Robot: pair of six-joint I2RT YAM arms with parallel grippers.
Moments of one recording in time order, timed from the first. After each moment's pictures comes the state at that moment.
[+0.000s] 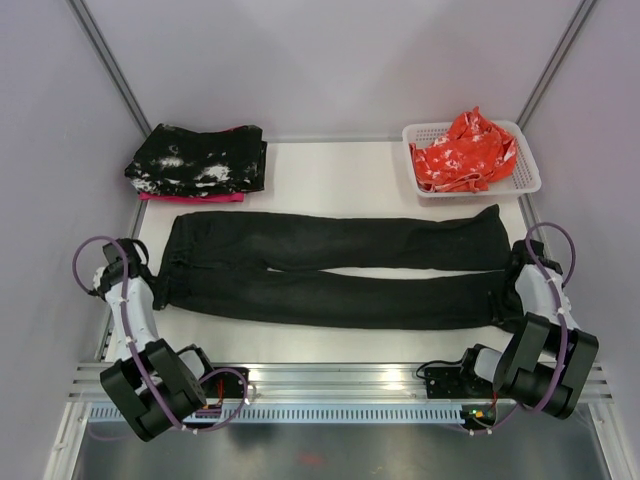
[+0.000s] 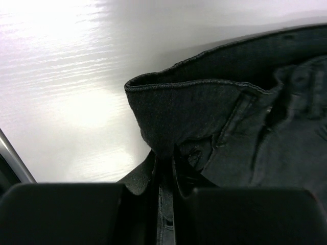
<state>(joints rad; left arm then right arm) 0.57 1.06 0.67 -0.78 -0.16 -0.90 -0.44 1.21 0.62 -0.91 0.29 1.14</state>
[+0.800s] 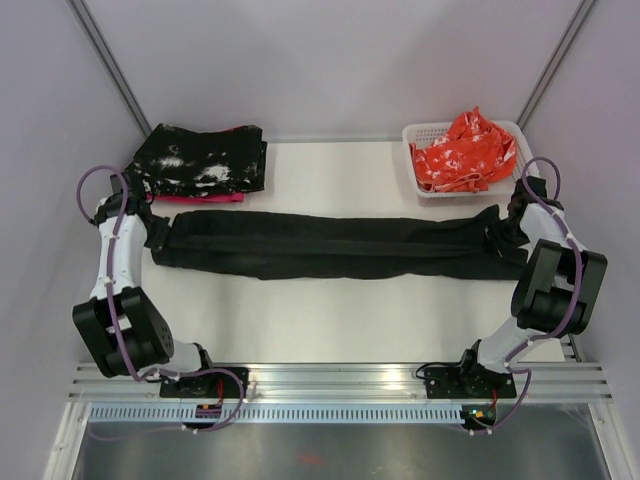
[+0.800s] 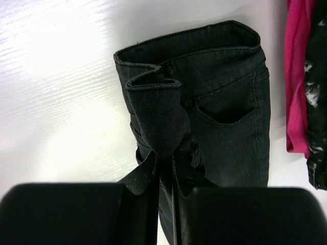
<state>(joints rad) 0.34 1.41 1.18 -0.86 -0.21 -0.95 -0.35 1.66 1.13 -0.73 0.10 0.92</state>
